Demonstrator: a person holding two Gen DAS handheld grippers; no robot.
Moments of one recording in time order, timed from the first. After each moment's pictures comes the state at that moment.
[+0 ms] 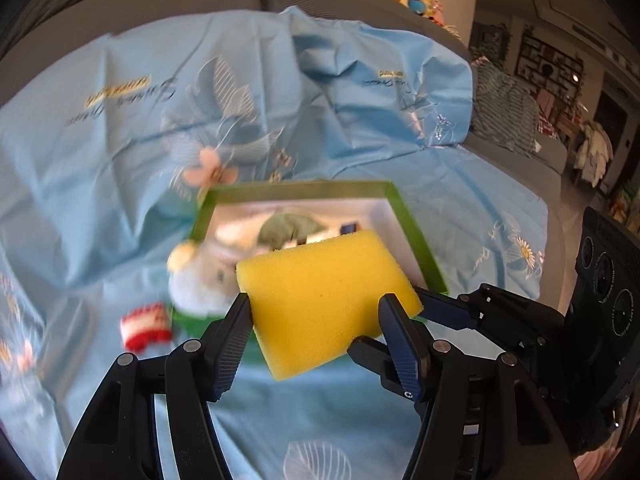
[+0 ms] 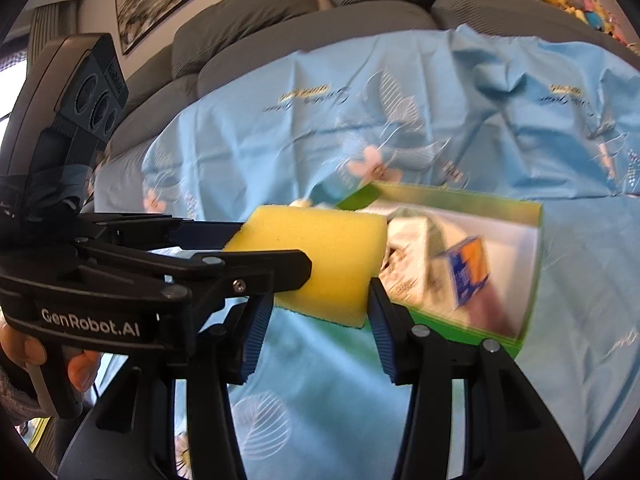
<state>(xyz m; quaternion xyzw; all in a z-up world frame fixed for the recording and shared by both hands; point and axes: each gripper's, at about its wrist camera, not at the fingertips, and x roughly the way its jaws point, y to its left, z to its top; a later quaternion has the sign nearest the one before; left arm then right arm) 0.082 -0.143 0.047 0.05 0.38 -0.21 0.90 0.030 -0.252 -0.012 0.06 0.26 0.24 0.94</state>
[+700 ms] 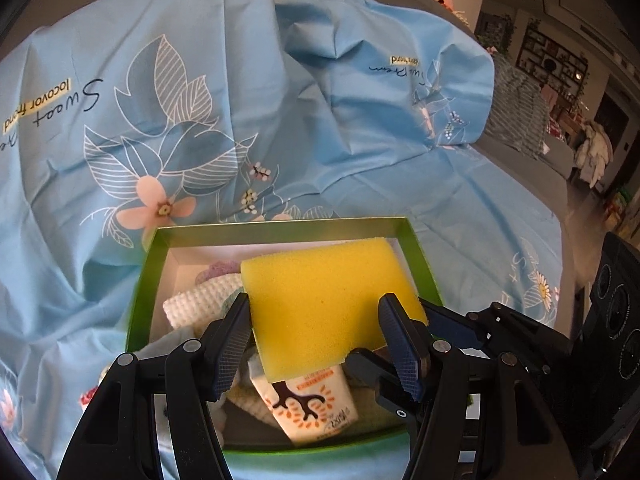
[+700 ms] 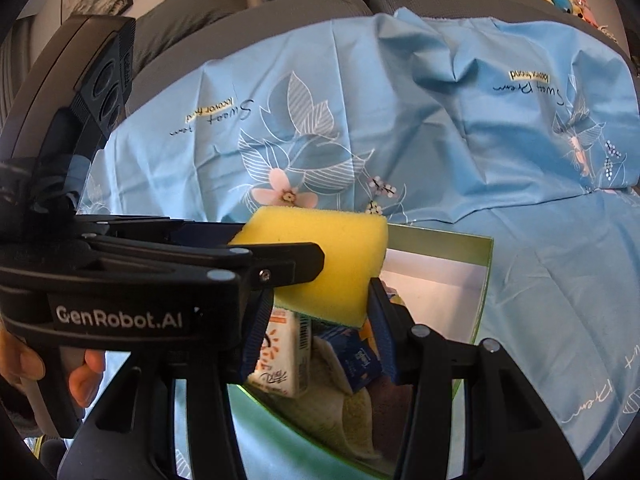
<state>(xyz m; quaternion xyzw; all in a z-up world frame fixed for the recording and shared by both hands) 0.189 -0.190 0.030 0.04 0.42 -0.23 0.88 0.122 -0.305 -0.014 0.08 0.28 0.16 0.94</state>
